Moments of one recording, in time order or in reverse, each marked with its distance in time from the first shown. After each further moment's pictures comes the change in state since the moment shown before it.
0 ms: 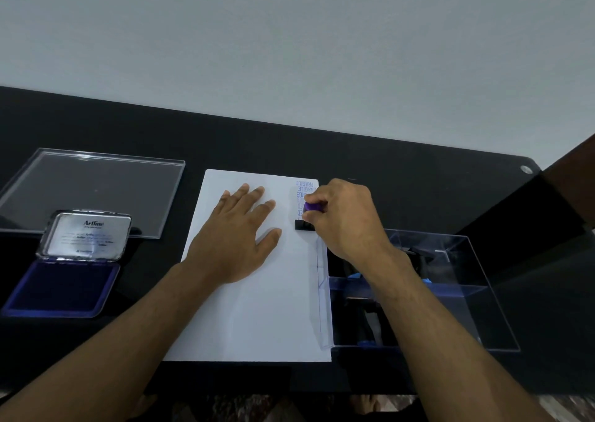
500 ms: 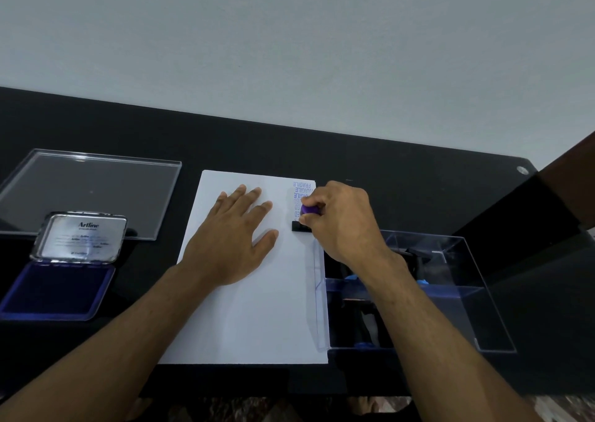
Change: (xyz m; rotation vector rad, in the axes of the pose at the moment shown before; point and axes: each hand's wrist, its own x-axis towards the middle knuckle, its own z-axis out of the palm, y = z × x) left_hand 0.000 0.000 -0.001 0.001 0.002 -0.001; right_hand -0.002 -0.001 -0.001 0.020 -0.019 0.030
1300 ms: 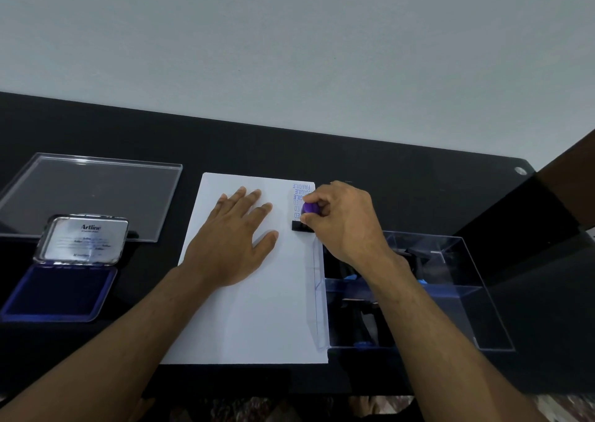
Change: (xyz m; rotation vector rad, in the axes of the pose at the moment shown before) left_hand 0.000 -0.002 0.002 0.005 0.006 0.001; right_hand -0.002 0.005 -0.003 0.118 0.054 -0.050
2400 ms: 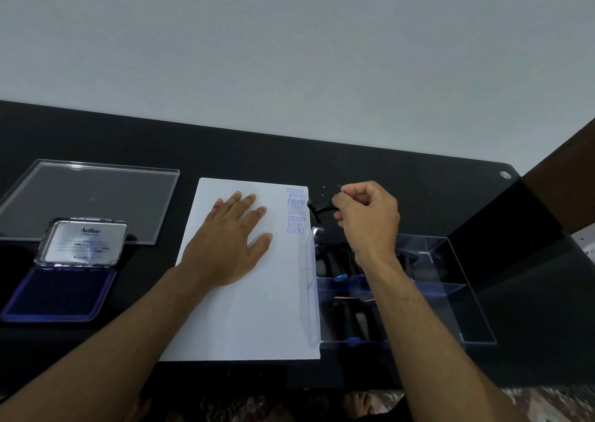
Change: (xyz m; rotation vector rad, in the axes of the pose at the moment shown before) left_hand -0.001 0.001 -0.001 0.000 0.007 0.004; right_hand -0.006 0.022 -0.008 0.585 0.412 0.356
